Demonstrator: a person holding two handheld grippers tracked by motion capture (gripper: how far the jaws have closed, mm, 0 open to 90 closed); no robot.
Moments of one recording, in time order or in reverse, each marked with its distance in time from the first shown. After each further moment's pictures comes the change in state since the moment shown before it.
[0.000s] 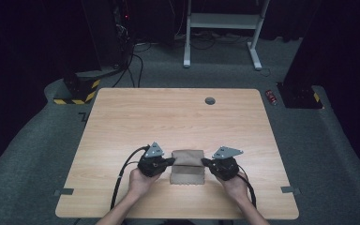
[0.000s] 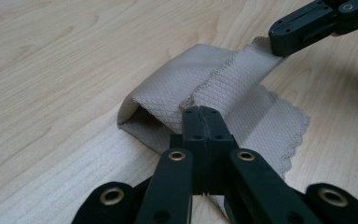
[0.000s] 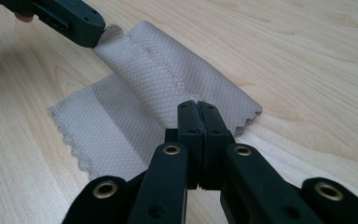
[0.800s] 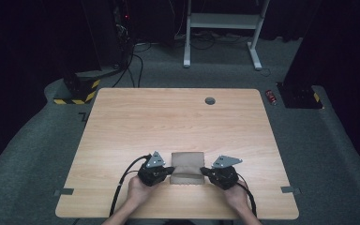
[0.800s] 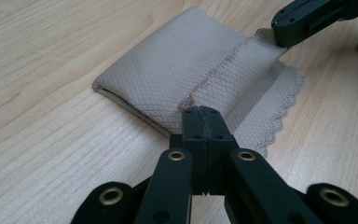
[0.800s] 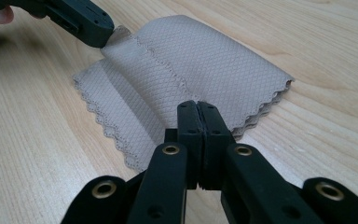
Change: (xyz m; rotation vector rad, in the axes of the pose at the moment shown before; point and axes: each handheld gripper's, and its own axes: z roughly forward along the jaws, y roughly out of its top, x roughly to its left) left arm -0.014 -0.023 0.003 0.046 -0.004 0.037; right arm 0.014 -0.023 0.002 0.022 0.044 0.006
